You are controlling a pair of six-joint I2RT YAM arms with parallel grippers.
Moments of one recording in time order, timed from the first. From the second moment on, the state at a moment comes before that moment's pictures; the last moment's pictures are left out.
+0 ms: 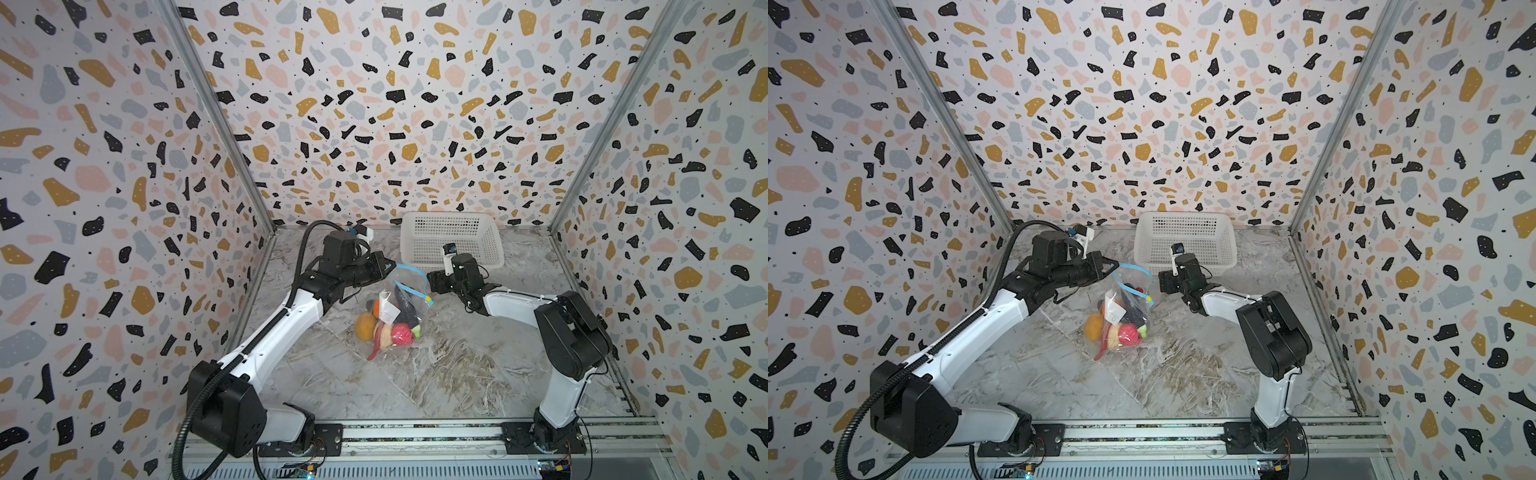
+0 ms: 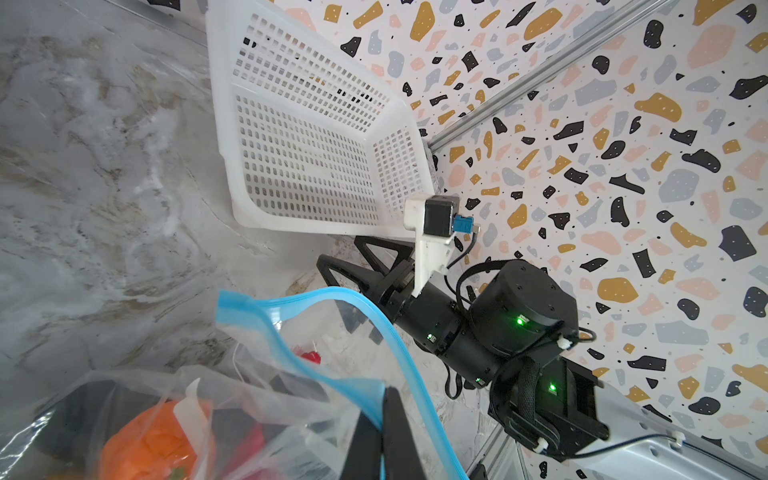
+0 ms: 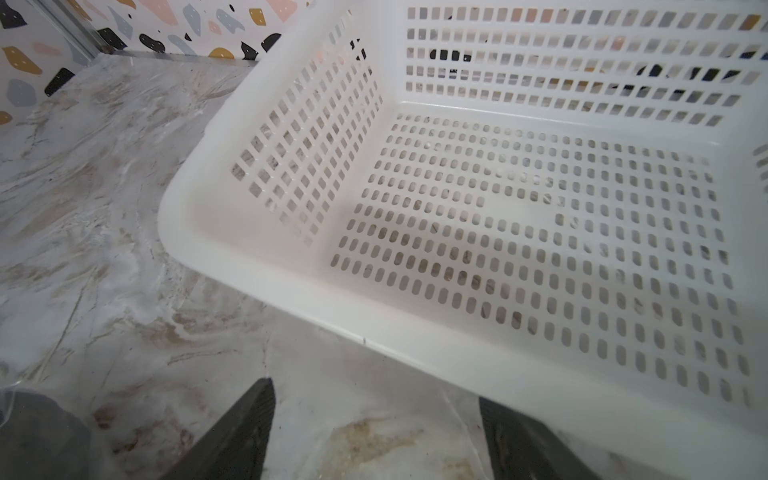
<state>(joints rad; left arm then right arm) -0.39 1.36 1.17 -0.31 0.46 -0.69 0.51 1.85 1.09 0.20 0.03 0.20</state>
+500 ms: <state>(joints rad) -0.40 1.36 1.14 -0.31 0.47 -0.69 0.46 1.64 1.29 -0.29 -0.42 0.52</state>
